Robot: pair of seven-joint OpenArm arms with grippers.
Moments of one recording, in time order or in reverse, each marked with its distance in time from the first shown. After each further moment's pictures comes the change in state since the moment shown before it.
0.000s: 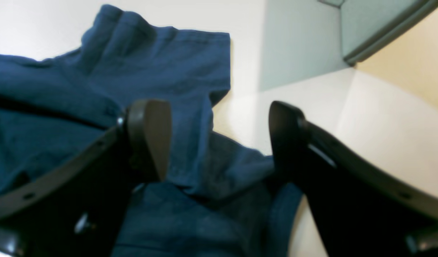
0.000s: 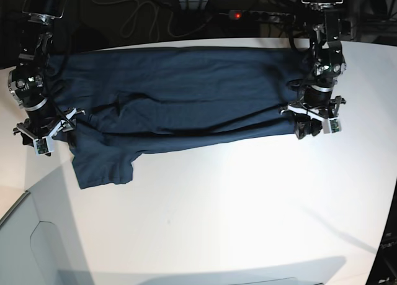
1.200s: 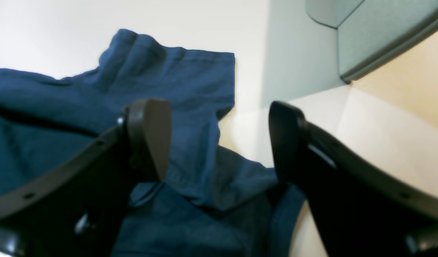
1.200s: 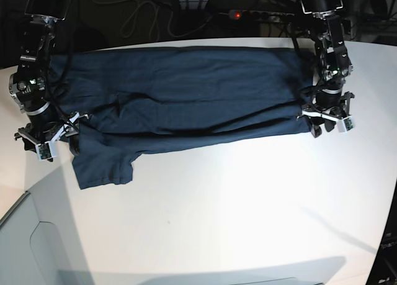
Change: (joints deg) left arm -3.3 2.1 -7.8 -8.3 -0.2 -0.3 -0.2; right arm 1.1 -1.0 -0.5 2.7 0.0 0.2 -2.8
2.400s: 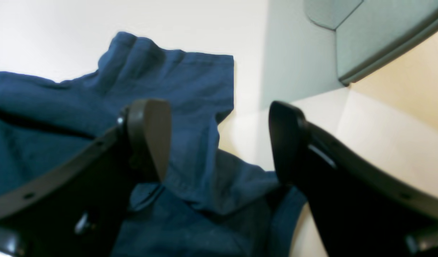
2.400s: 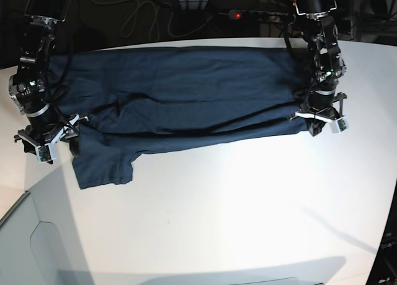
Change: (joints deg) left arm -0.7 2.2 0.8 0.0 0.0 0.0 0.0; right arm 1.3 -0.1 0.0 0.0 0.0 0.0 -0.3
